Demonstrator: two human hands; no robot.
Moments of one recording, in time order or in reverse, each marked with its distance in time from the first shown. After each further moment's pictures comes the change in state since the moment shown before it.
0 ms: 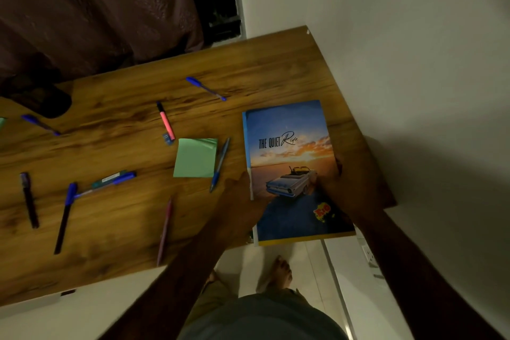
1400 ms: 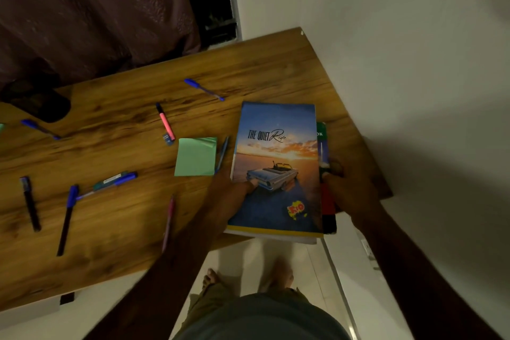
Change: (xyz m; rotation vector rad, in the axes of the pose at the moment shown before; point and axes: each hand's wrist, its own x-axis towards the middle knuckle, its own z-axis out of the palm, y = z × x) left_hand -0.001 0.005 -0.026 -0.295 0.194 -0.124; right_hand -0.019 0.009 0.011 0.318 -0.089 0.243
